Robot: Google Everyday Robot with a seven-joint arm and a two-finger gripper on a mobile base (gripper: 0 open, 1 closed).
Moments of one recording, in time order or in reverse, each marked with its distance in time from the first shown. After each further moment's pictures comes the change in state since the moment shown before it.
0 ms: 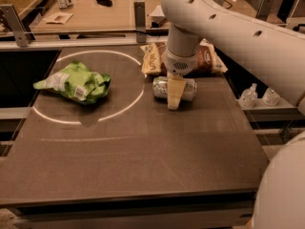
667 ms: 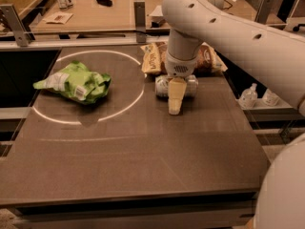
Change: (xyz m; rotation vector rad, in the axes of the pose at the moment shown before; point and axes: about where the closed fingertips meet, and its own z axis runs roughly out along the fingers) arm 0.001 0.002 0.009 0.000 0.000 0.000
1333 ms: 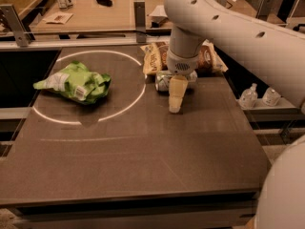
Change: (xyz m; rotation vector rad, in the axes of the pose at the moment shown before) arm 0.001 -0.001 -0.008 0.004 -0.003 0.020
